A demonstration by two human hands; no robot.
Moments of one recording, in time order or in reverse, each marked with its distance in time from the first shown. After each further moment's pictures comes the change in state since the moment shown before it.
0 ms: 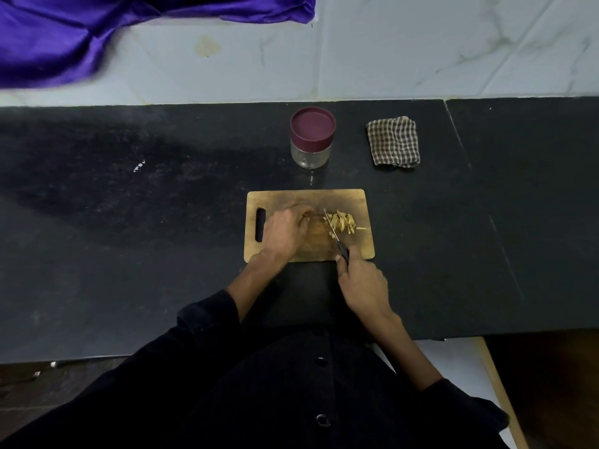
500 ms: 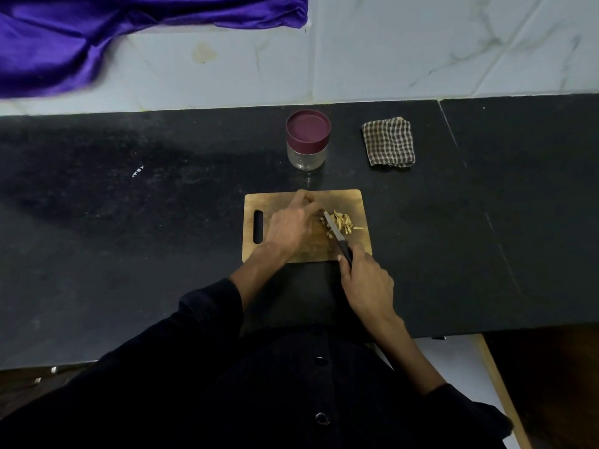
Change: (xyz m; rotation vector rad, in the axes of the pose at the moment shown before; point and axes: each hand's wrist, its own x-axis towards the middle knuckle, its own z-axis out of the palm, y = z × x) left_hand 0.011 0.008 0.000 0.175 -0.112 0.213; right_hand -0.006 0.005 -0.003 -0.033 0.136 -0.034
